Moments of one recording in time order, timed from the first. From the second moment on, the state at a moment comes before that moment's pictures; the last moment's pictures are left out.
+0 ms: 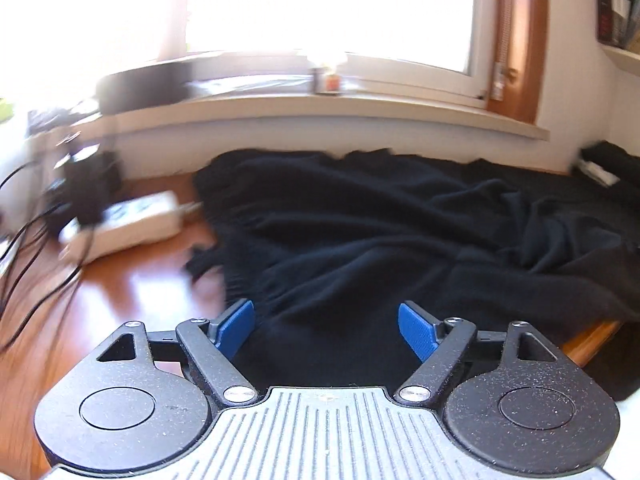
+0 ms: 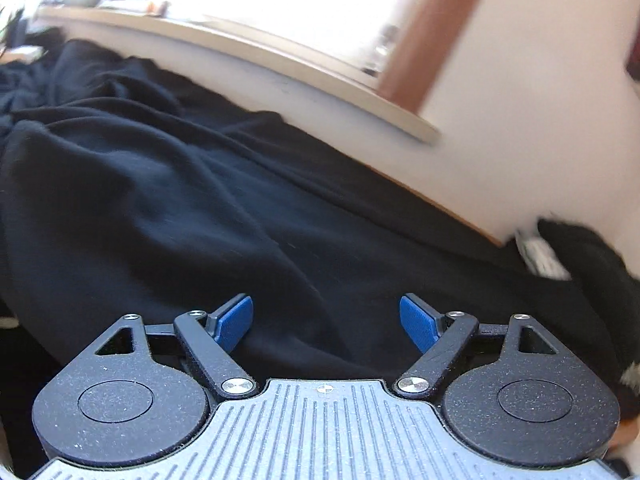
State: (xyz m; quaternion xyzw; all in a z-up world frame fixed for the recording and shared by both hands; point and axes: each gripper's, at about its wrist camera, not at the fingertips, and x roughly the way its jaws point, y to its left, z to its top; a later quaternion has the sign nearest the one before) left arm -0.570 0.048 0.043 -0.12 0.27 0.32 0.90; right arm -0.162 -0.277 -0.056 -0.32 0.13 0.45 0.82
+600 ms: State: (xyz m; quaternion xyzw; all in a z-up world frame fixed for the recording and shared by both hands) left arm -0.582 0.057 0.042 -0.13 0.22 0.34 0.91; right arm -0.257 -0.217 -0.027 -0.35 0.10 0.57 0.74
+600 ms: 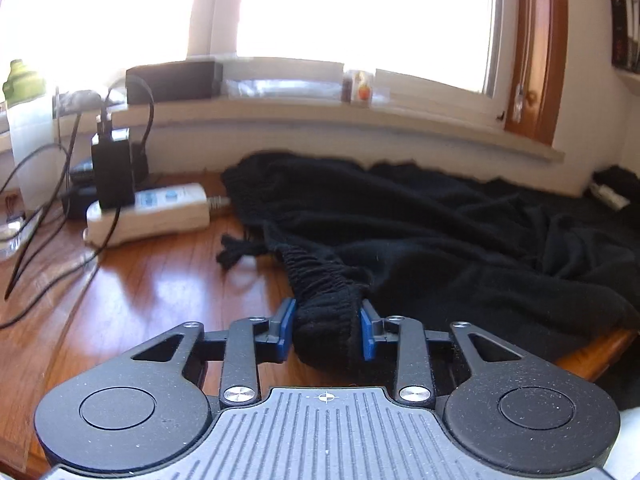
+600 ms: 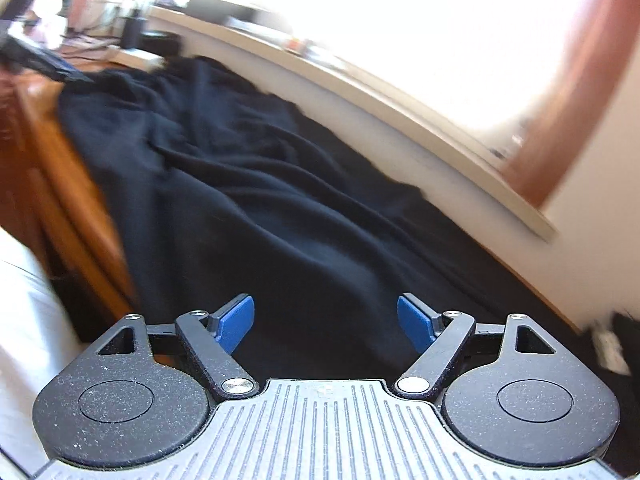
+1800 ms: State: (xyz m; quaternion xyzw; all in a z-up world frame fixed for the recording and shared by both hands) left arm -0.600 0.074 0.115 -0.12 0.15 0.30 0.94; right arm -0.264 -0.215 0.055 -0.27 0.09 0.66 0.69
